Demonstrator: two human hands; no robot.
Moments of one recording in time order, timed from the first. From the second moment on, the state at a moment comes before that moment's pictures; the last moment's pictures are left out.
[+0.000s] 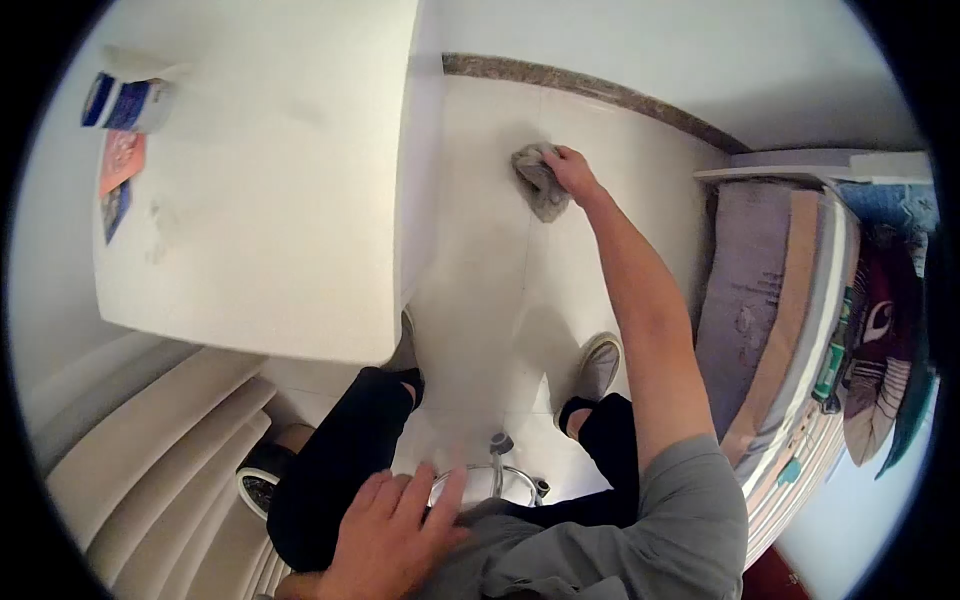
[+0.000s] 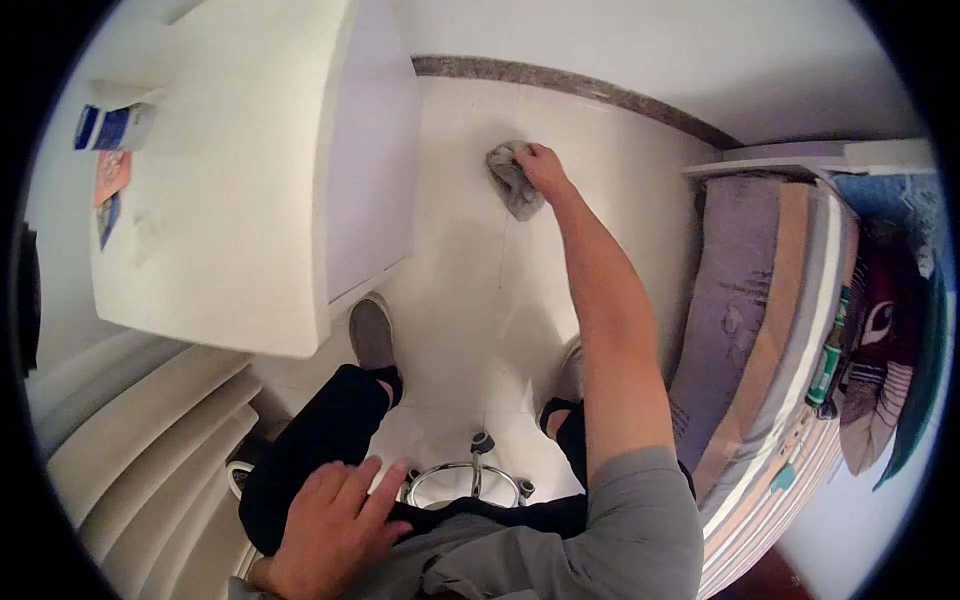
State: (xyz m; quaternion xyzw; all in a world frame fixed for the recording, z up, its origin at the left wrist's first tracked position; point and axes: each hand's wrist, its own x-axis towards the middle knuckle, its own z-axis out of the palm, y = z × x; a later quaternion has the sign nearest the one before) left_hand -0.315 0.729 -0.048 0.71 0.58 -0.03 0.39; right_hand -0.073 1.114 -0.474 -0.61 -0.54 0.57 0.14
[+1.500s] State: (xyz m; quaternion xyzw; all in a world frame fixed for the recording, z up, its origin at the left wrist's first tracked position) left_hand -0.434 0.832 -0.188 -0.16 0.46 0.70 0.52; right_hand -0.247 0.987 -0.165 -0.58 -0.57 0.55 0.18
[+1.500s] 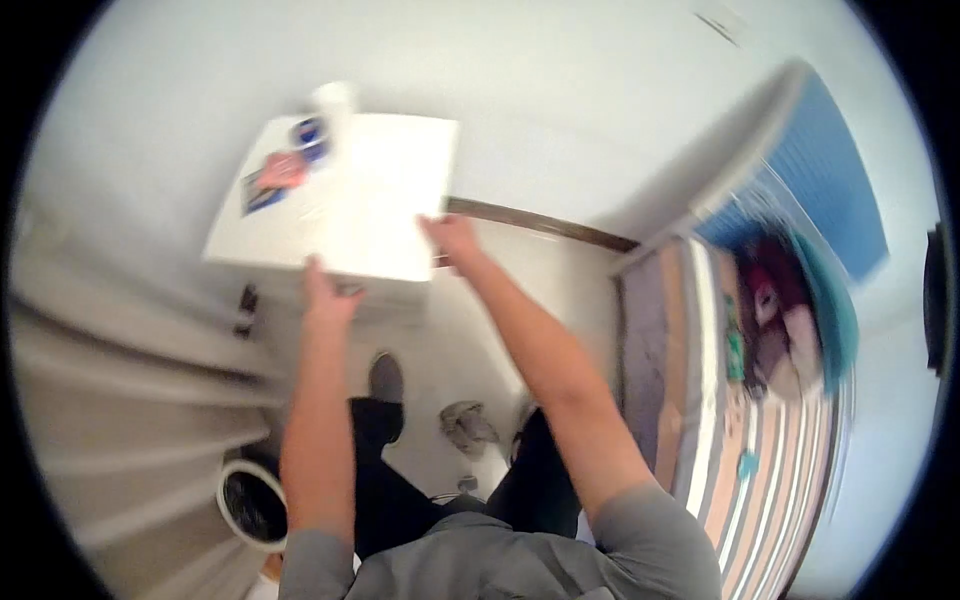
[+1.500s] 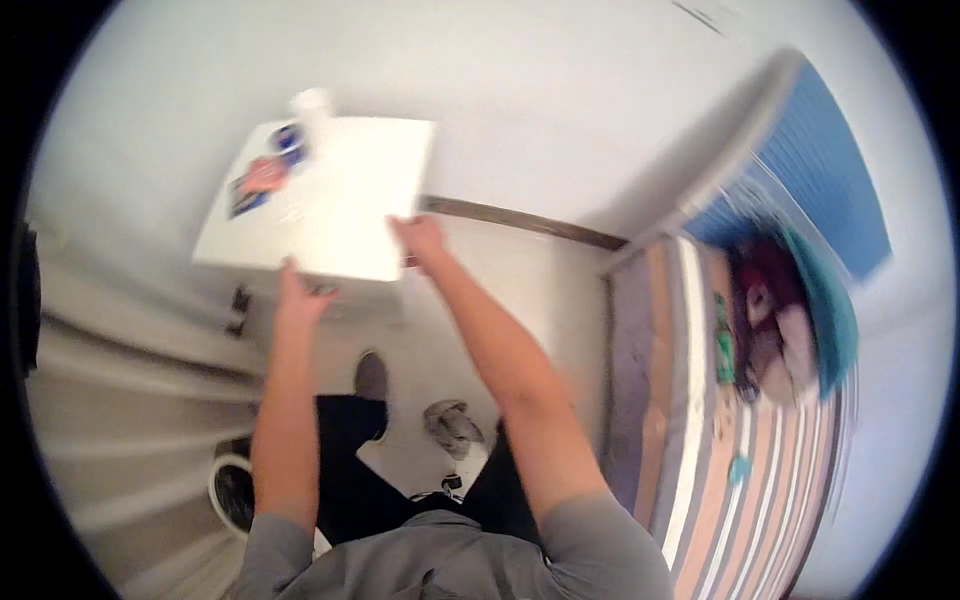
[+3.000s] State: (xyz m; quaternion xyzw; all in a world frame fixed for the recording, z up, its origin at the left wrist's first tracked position) left_hand -0.344 0.825 -0.138 -0.15 0.44 0.66 0.59; right_hand -0.151 0.964 -0.119 -0.55 -0.47 0.64 0.26
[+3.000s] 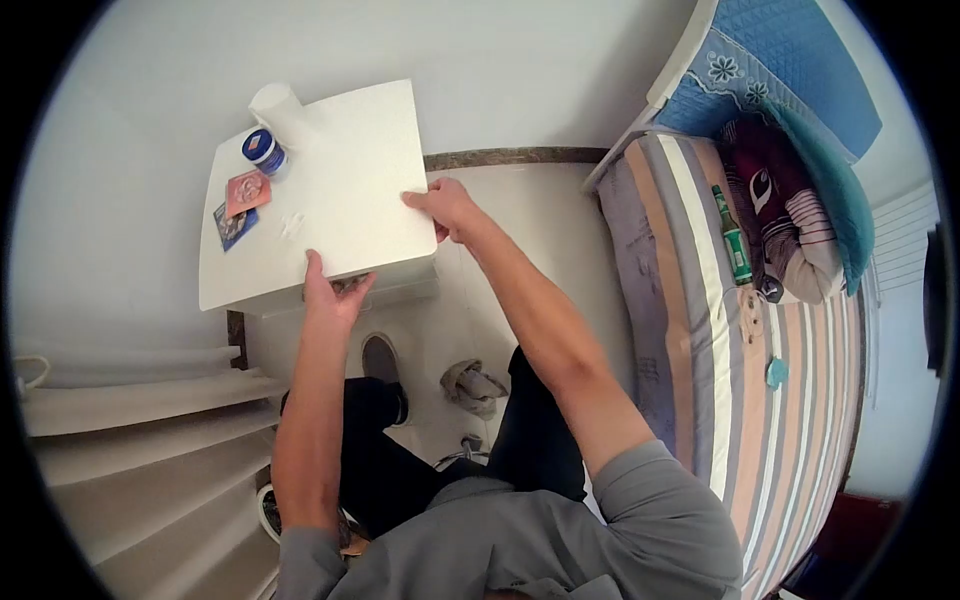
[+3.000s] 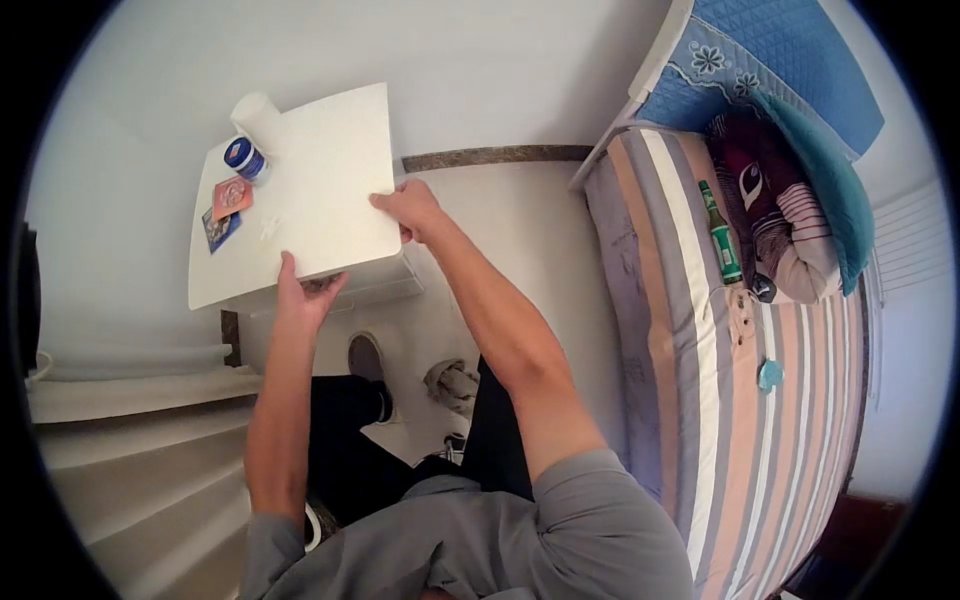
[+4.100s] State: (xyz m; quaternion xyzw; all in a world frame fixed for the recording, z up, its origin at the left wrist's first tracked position) left_hand -0.202 0.676 -0.059 0.09 0.46 0.53 0.70; right_hand 0.059 0.892 -0.010 -0.54 -0.50 0.61 0.29
